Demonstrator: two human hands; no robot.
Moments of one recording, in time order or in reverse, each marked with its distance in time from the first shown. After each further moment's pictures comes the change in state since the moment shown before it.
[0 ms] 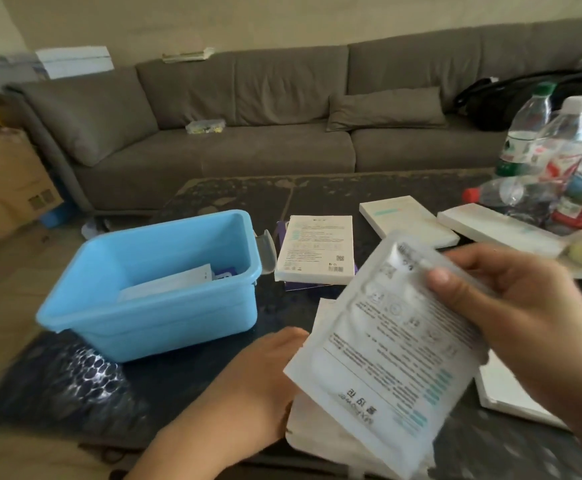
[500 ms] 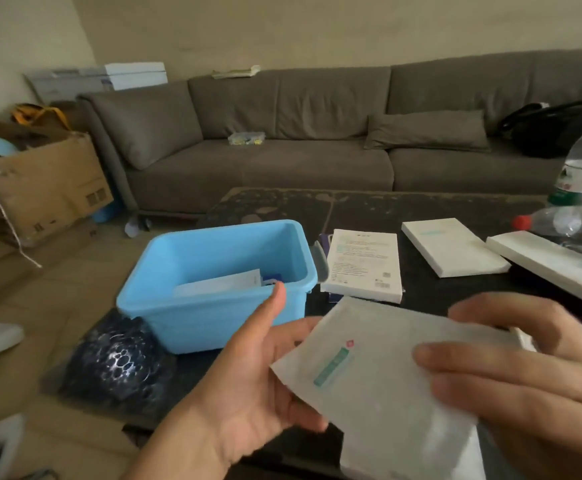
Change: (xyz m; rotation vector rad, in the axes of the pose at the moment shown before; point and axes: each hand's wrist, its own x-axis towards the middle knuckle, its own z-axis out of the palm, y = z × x) left_hand -0.024 0.038 -0.077 -1.627 -0.044 -0.601; right_hand -0.014 0.020 0.033 -0.486 -0.051 -1.132
